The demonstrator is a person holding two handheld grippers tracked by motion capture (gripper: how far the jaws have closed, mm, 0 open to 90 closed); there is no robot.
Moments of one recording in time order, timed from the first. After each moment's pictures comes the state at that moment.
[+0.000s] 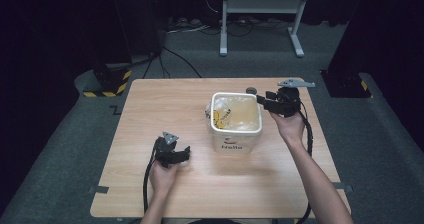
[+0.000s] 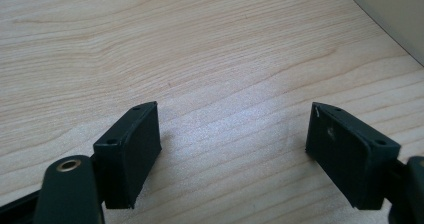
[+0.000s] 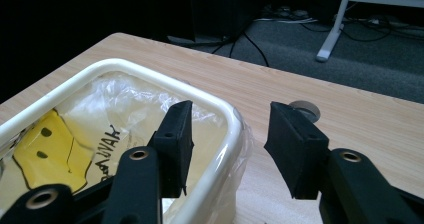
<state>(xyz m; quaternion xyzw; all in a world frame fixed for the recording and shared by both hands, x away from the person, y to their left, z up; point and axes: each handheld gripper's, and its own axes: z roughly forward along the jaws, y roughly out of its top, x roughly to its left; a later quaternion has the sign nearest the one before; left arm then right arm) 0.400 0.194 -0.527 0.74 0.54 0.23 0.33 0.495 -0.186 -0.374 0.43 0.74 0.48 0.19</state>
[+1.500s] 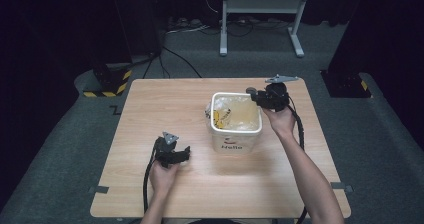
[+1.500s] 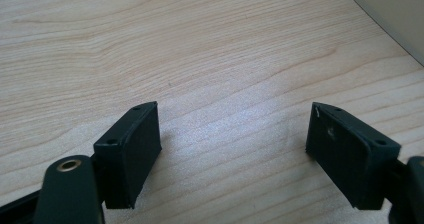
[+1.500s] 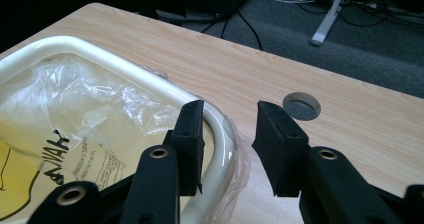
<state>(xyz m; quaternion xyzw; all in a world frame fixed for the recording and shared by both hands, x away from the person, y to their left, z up) 0.400 0.194 -0.527 0.74 0.54 0.23 0.33 0.531 -0.165 -0.392 0.43 0.77 0.43 0.20</state>
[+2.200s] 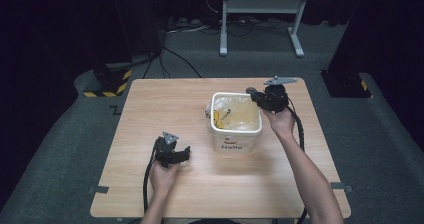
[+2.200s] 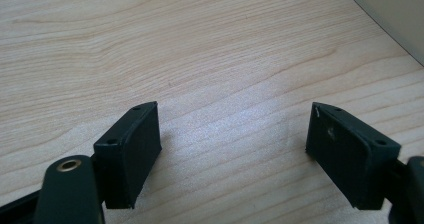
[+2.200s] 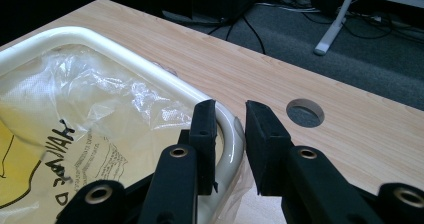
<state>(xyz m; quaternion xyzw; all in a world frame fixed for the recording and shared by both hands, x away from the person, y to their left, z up) 0.400 0.194 -0.527 0.74 0.54 0.23 0.33 0.528 -0.163 -0.395 0.41 0.78 0.43 0.20</state>
